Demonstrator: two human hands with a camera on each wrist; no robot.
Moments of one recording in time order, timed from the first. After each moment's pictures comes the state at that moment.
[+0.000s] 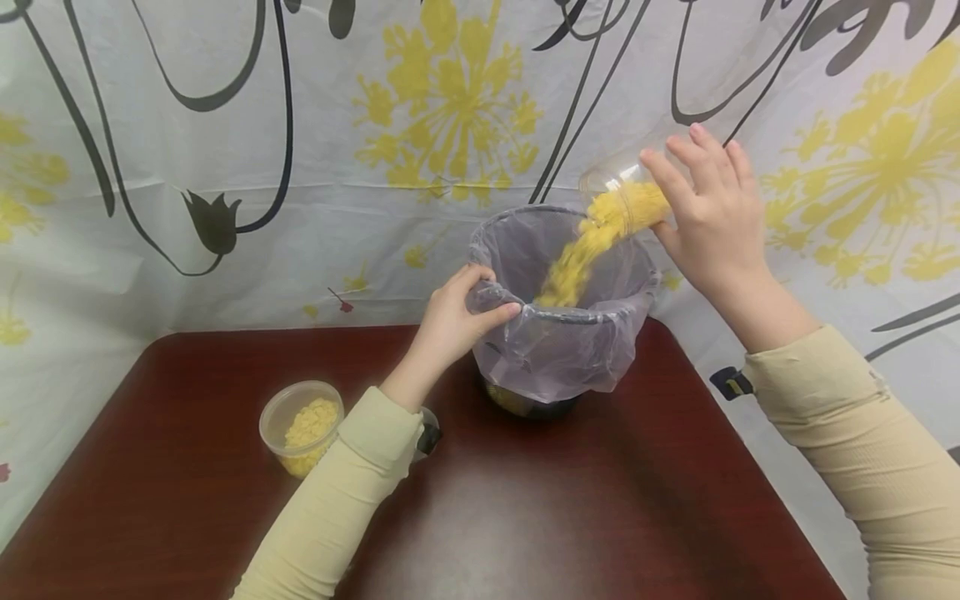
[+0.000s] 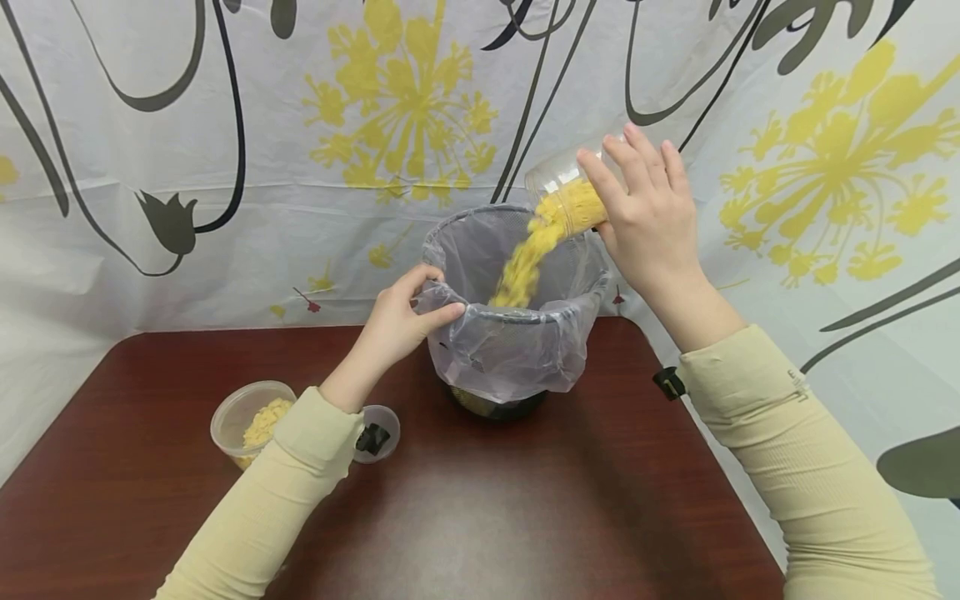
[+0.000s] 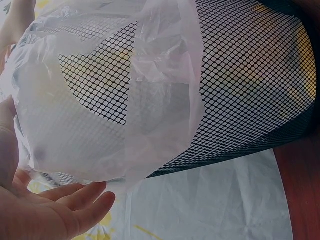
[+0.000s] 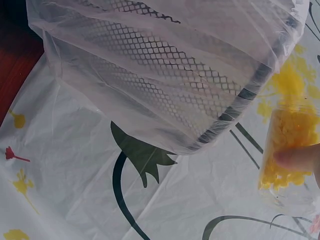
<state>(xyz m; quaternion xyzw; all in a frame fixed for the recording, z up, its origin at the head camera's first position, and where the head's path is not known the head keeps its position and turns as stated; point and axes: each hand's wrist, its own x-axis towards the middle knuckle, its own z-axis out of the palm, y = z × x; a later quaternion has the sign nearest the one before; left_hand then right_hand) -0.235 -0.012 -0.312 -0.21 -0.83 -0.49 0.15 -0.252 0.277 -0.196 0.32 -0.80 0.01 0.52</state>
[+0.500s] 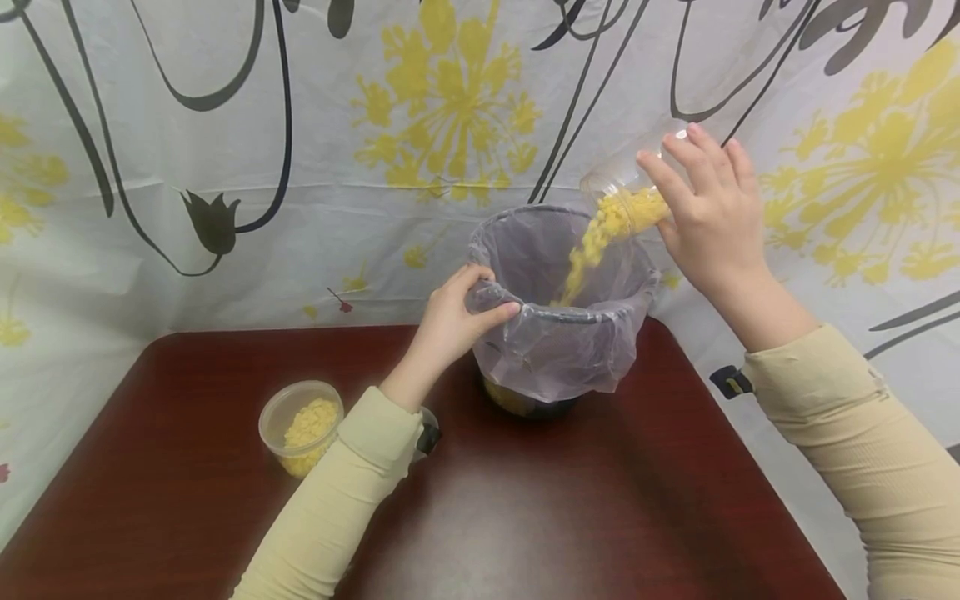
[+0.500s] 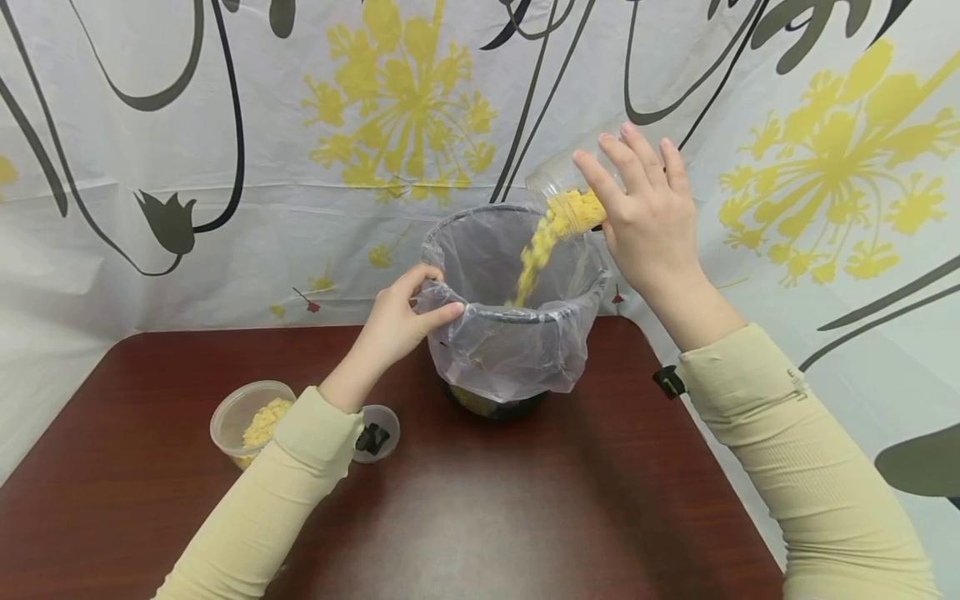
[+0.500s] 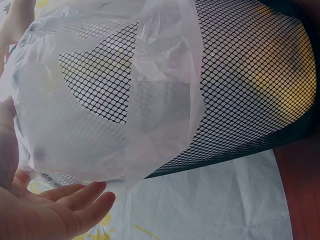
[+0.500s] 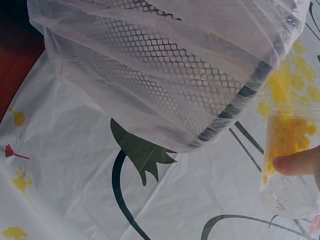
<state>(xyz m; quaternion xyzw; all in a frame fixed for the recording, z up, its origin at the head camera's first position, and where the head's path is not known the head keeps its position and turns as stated) -0.235 -0.012 -0.312 -0.21 -0.83 -0.49 0.15 -0.254 0.276 -0.196 0.32 -0.78 0.00 0.53</state>
